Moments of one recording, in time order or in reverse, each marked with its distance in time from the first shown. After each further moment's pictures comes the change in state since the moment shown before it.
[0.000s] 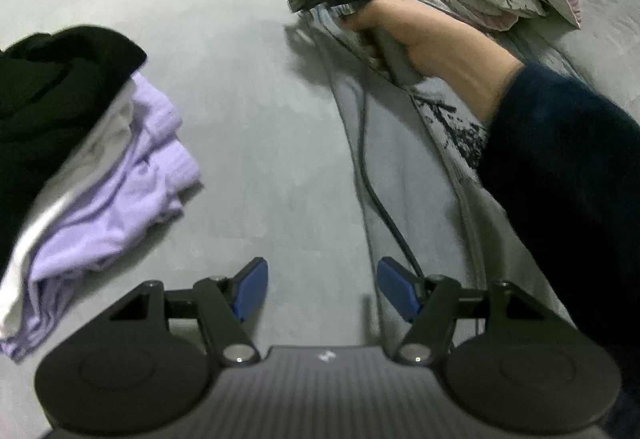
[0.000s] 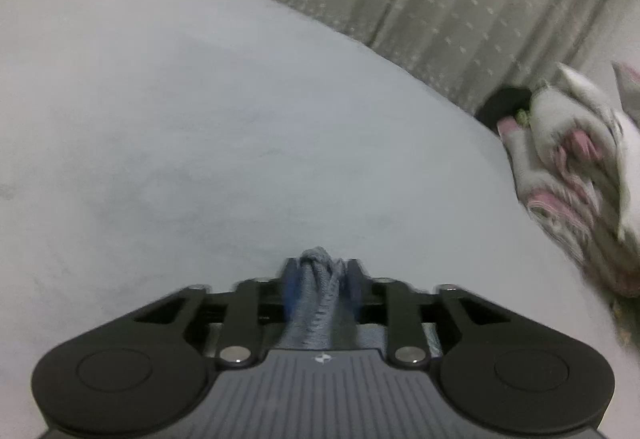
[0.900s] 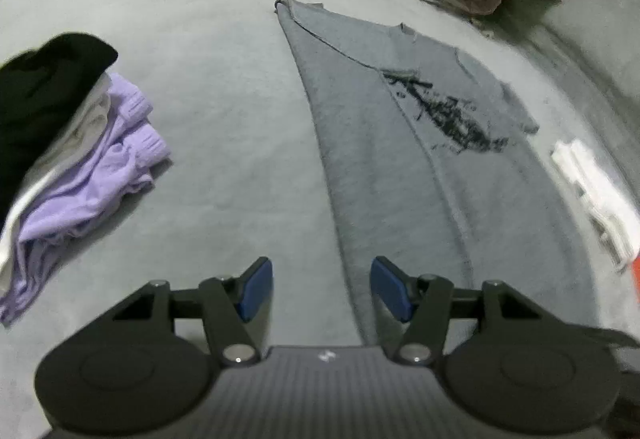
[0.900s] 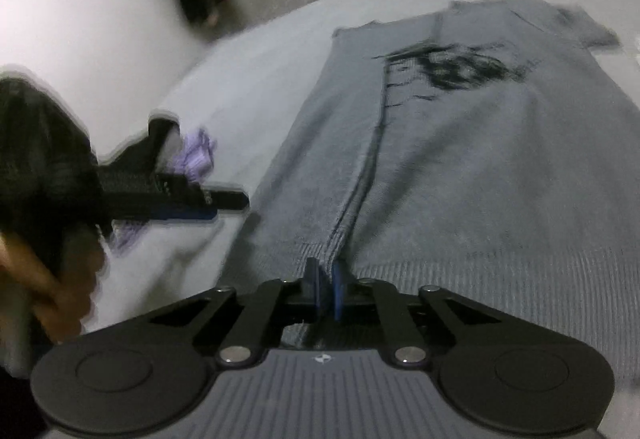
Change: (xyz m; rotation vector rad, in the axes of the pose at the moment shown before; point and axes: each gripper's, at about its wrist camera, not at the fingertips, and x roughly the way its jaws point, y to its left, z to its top) left arm 0.004 -0.029 -0.033 0.114 -0.019 0.077; right arm -0.345 0.000 -0.265 0.720 0.103 0.434
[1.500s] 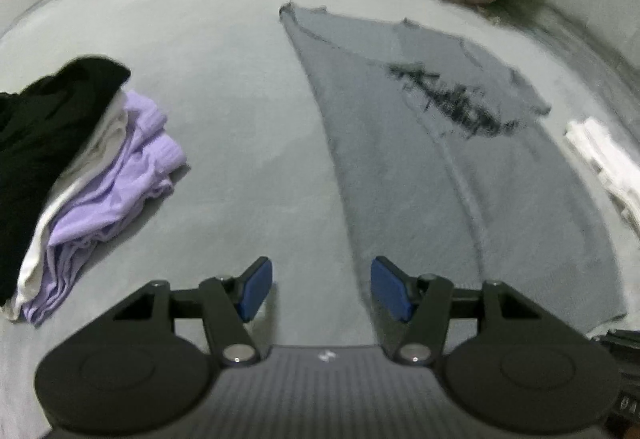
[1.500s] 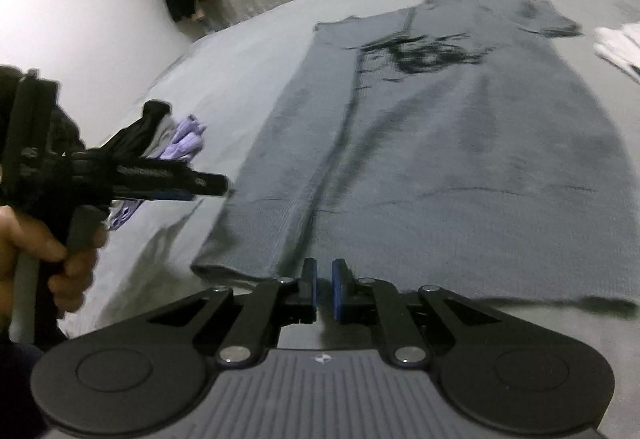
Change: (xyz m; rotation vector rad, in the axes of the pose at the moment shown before) left arm -0.022 -0.015 -0.008 0.038 -0.038 0.056; right arm -0.045 -0.015 -0.028 -0.010 -0.020 -0.111
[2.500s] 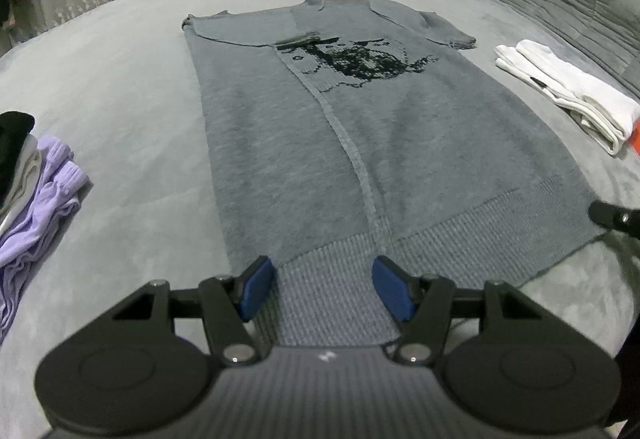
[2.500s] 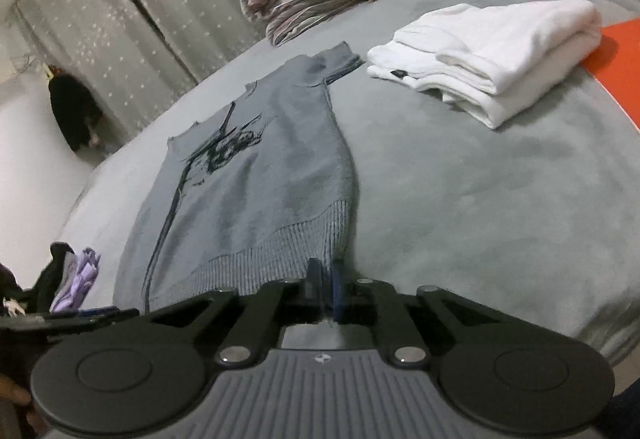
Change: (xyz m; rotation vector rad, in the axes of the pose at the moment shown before) left arm 0.016 -0.080 -0.039 0.239 0.019 -0.001; right arm -0.065 -0.105 -0.026 0.332 -0.224 -0.187
